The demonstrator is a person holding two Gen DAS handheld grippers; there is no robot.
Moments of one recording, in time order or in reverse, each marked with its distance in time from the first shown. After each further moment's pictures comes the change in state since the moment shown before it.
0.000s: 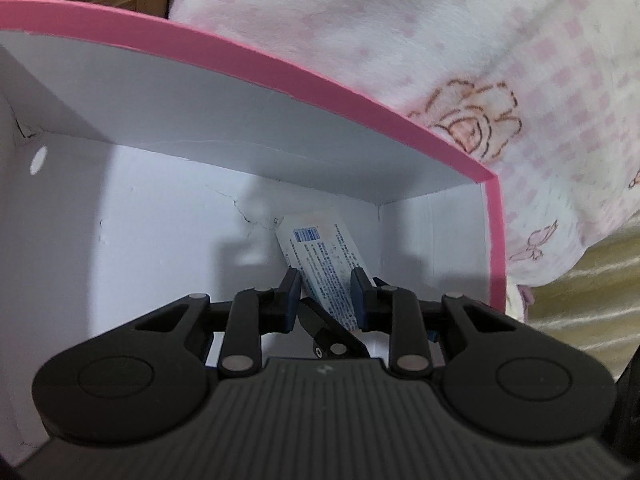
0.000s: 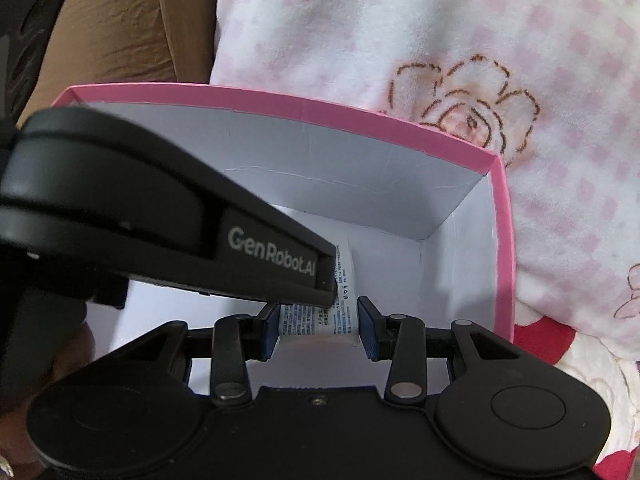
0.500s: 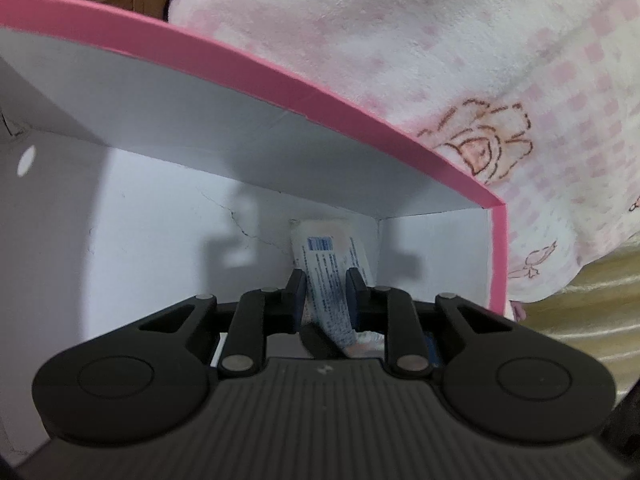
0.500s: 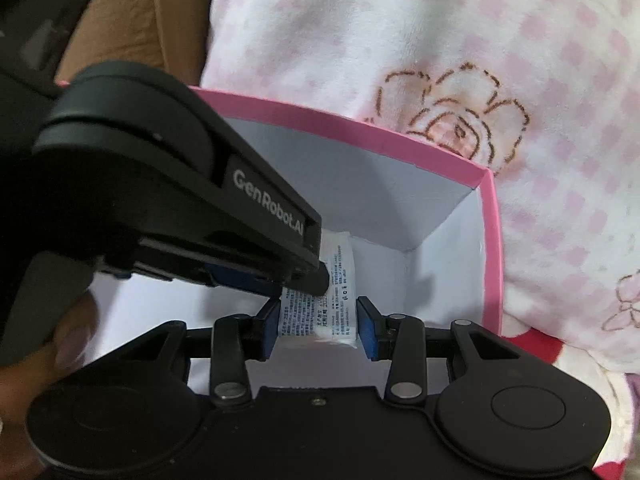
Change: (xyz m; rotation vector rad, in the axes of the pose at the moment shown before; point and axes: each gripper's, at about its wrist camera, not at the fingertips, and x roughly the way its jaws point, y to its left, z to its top) left arm 0.014 -0.006 0.011 -0.047 0.008 -0.005; right arm -0.009 -0.003 -0.018 -0.025 -0.044 0.020
